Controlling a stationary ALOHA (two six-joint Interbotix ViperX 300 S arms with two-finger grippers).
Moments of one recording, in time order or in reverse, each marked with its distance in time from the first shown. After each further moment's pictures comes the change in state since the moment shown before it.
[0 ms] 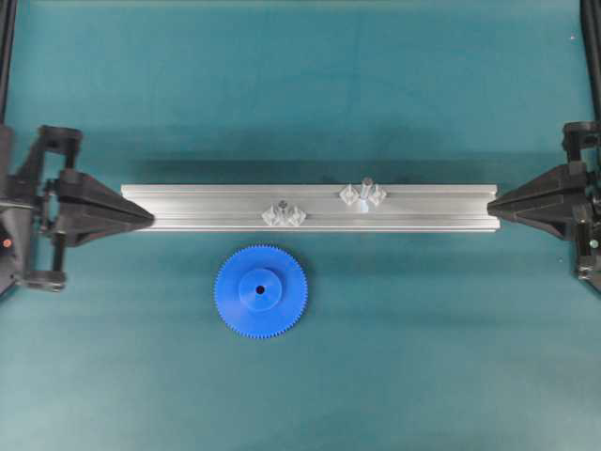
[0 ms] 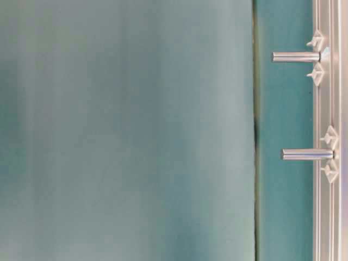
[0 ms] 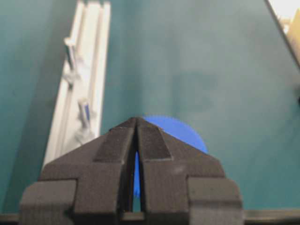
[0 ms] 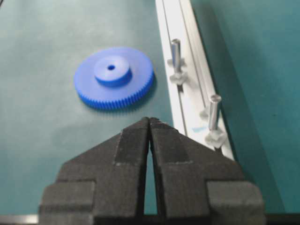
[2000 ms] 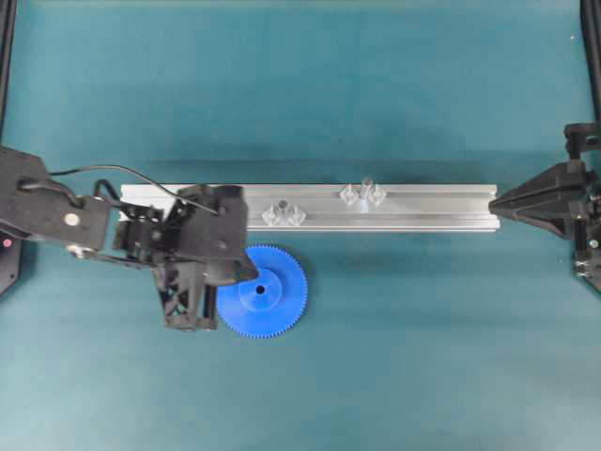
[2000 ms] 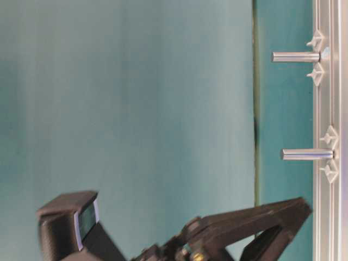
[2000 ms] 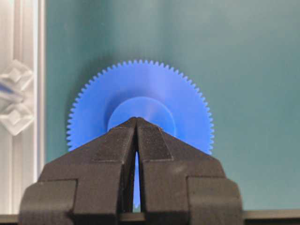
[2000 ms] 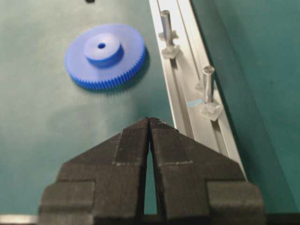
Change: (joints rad) left arm -0.069 0.676 -0.416 0.000 0.241 -0.011; right arm -0.021 -0.003 -0.003 -0.006 0.078 0.061
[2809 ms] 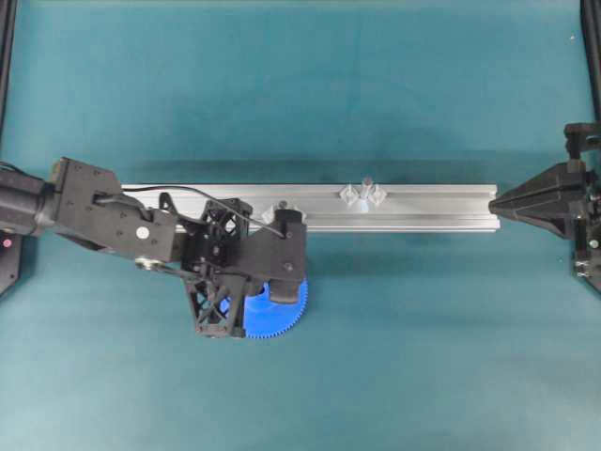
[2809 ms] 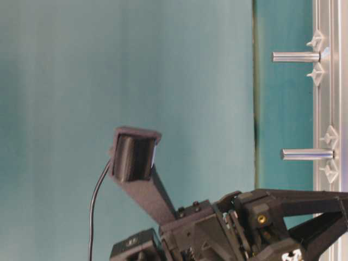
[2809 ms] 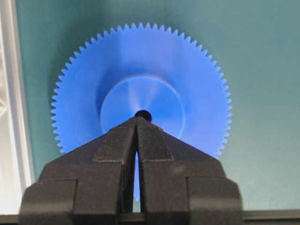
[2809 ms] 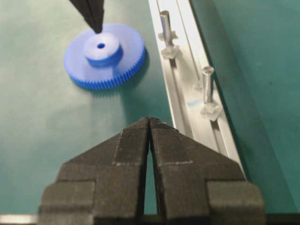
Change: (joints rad) left arm -0.003 0.189 -0.198 0.000 0.296 0.008; right arm 0.000 0.000 0.000 -0.002 0.000 0.002
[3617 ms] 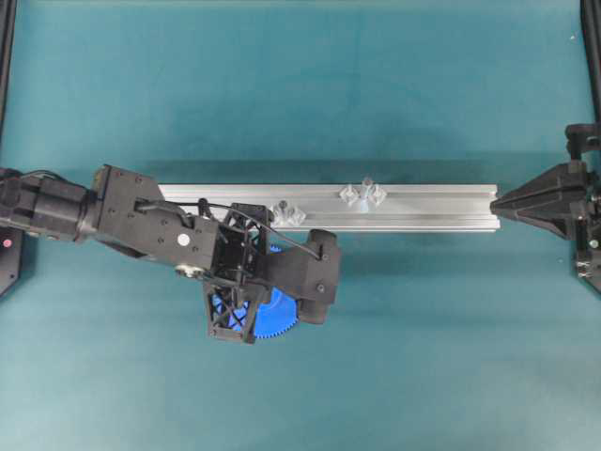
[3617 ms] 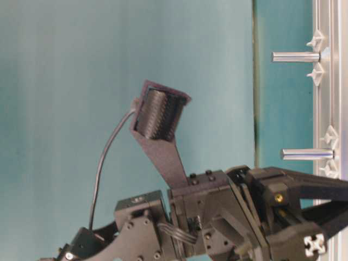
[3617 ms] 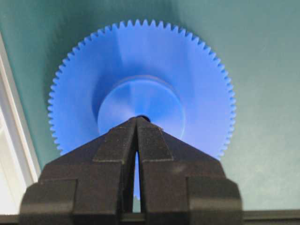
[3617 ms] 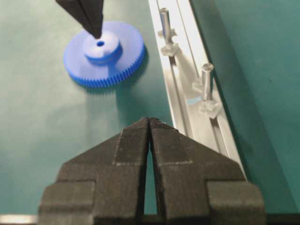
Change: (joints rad) left arm -0.008 0.091 -0.150 0.000 0.204 0.103; right arm -0.002 -0.015 0.009 0.000 0.000 0.000
